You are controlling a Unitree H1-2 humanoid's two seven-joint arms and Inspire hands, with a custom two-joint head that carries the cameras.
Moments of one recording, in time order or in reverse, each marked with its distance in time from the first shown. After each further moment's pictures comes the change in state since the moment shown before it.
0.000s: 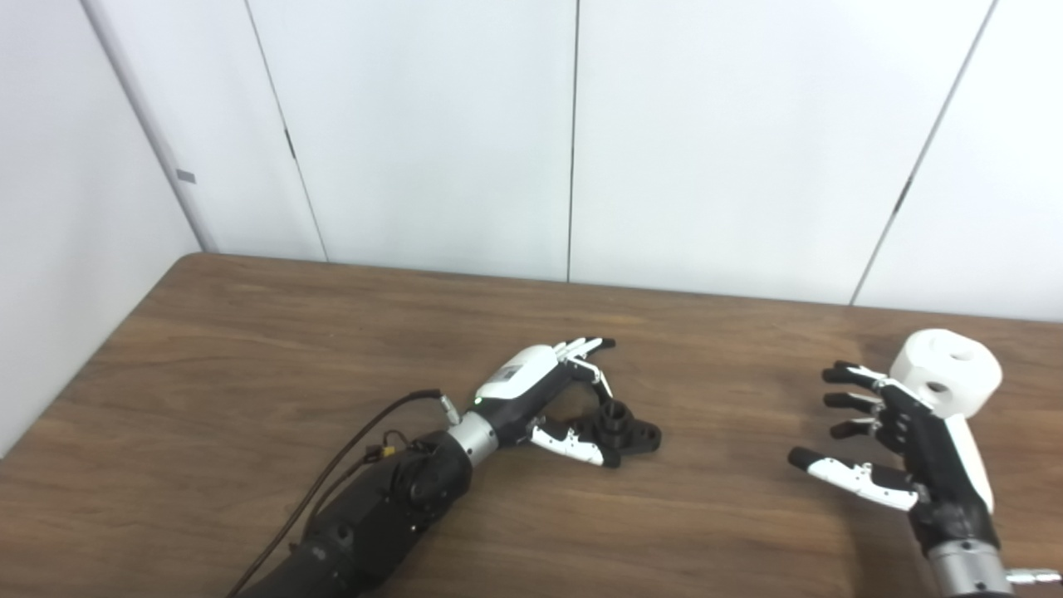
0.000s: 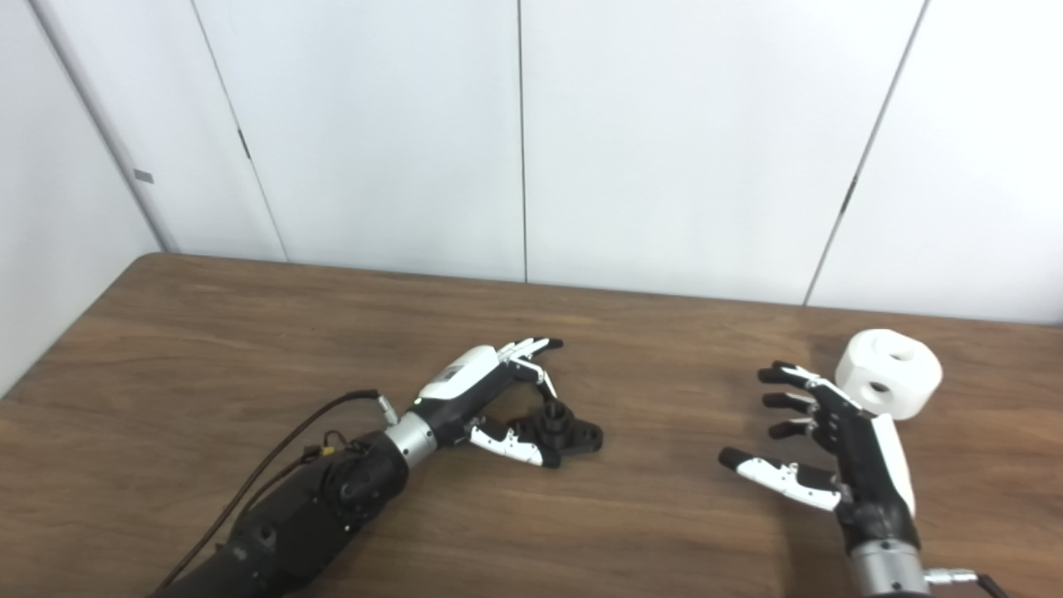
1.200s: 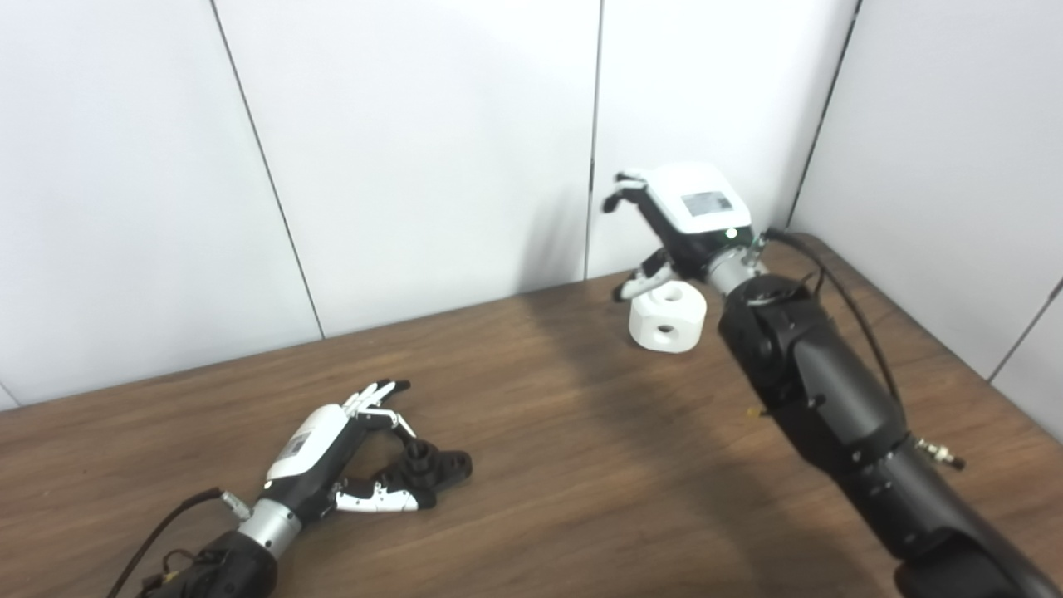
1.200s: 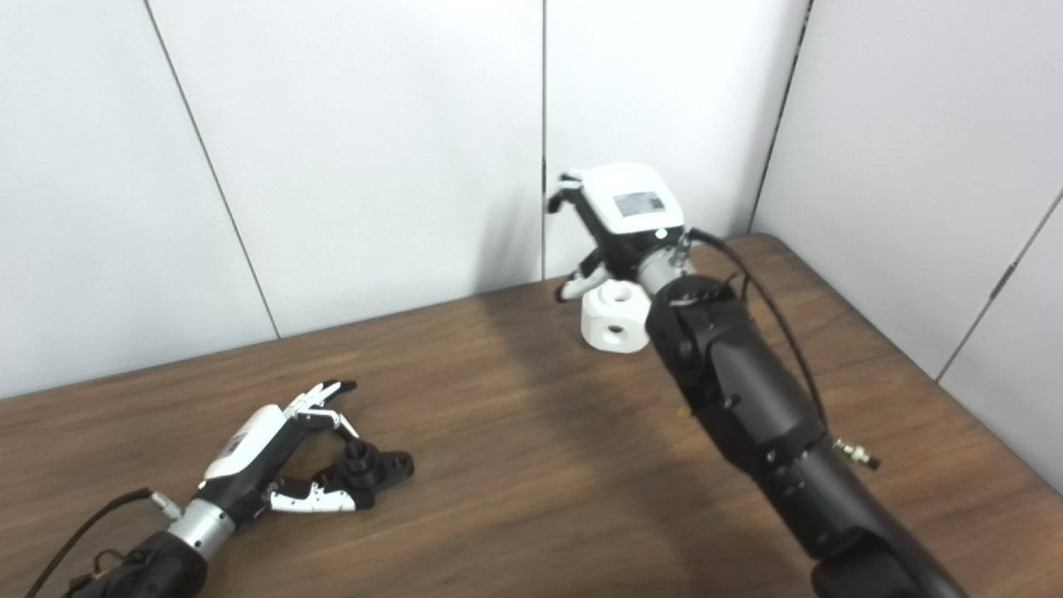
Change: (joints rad) left arm -0.097 0.019 -0.134 0.169 -0.062 -0.114 0.067; right arm -0.441 -0.379 0.193 0.034 -0.885 0.318 0.280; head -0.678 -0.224
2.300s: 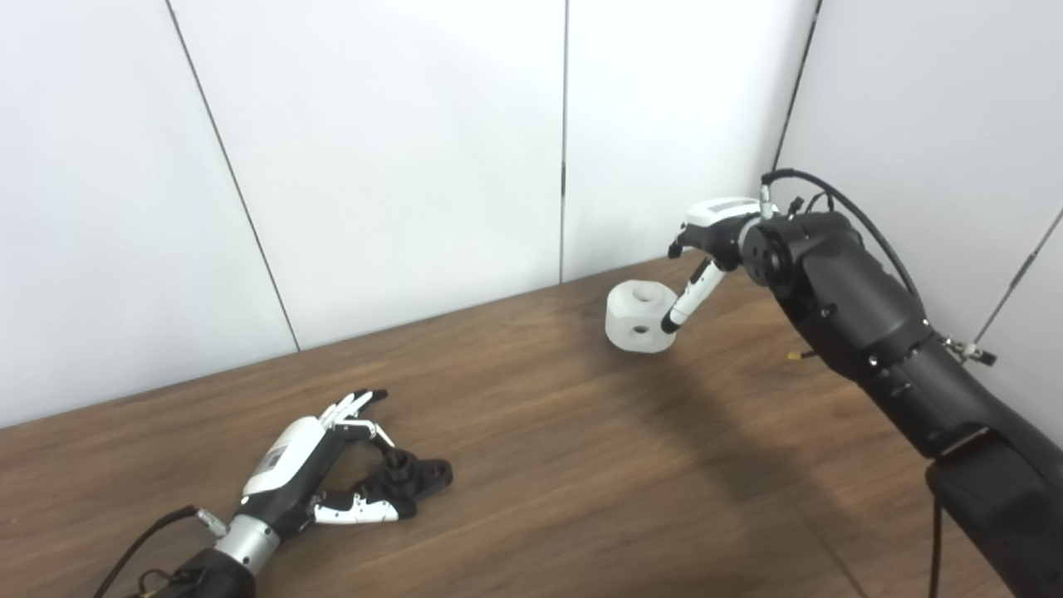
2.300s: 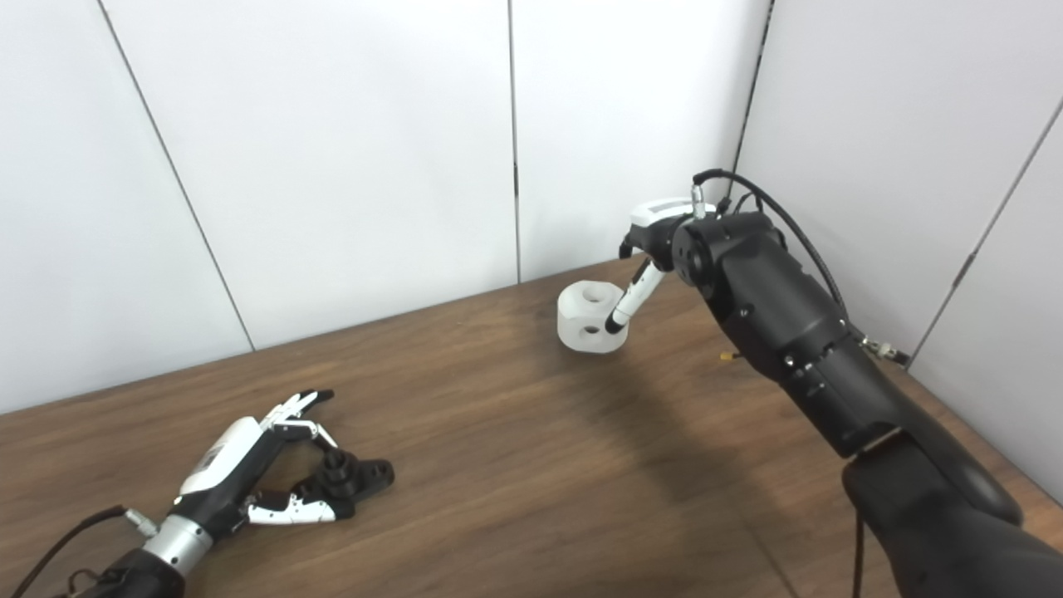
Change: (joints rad) left arm -0.005 0.023 -0.047 0.005 -0.035 0.000 0.028; right arm -0.156 -0.173 0.083 0.156 0.000 0.112 0.637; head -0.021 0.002
